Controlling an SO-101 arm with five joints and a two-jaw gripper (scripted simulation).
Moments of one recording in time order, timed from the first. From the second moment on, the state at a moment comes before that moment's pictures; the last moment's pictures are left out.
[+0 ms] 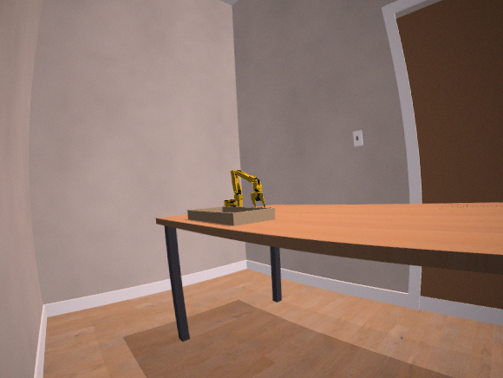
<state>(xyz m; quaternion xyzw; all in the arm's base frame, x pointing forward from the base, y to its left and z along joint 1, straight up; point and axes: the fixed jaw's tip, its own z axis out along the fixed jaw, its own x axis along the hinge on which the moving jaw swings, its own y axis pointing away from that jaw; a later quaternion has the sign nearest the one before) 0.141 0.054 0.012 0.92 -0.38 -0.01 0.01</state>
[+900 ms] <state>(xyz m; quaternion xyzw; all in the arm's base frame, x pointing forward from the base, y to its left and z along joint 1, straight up) 0.137 0.053 0.046 0.92 -0.38 -0.02 0.02</state>
